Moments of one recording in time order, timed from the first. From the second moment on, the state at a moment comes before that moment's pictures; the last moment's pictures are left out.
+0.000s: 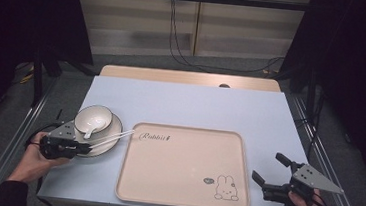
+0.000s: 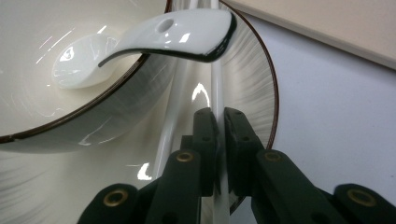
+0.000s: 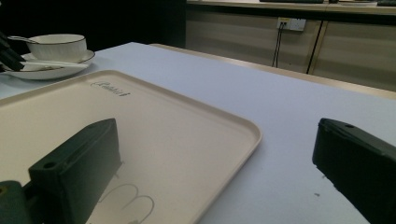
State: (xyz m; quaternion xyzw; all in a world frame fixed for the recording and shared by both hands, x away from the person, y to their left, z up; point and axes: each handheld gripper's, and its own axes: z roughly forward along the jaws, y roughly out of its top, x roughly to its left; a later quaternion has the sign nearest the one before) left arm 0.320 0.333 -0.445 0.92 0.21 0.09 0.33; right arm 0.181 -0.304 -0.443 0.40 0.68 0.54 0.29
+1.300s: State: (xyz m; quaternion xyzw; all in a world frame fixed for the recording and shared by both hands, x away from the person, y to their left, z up) left arm 0.245 0.318 -0.406 0.81 0.39 0.09 0.43; right arm 0.183 -0.302 -0.443 0.39 0.68 0.55 0.29
